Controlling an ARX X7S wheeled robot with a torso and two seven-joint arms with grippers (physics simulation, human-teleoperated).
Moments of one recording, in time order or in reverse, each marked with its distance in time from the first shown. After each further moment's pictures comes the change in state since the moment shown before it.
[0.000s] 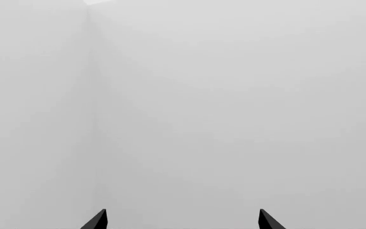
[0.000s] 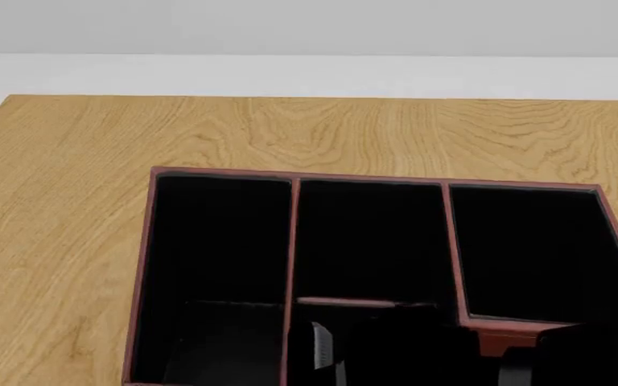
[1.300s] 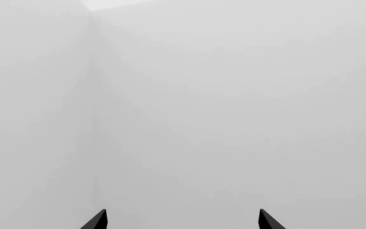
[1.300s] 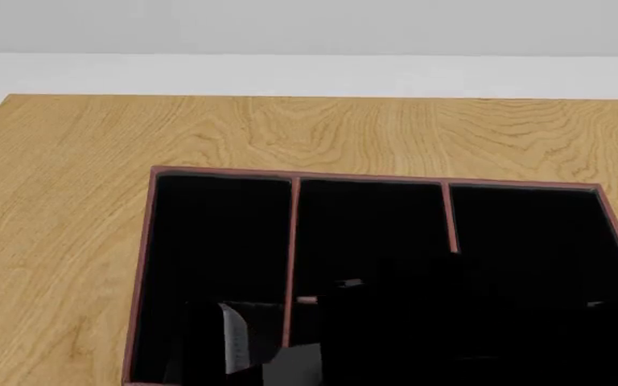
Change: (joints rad) left arm -0.127 -0.020 0.158 0.001 0.050 0.065 -0.003; right arm 0.334 0.081 0.420 -0.548 0.478 0.352 0.028
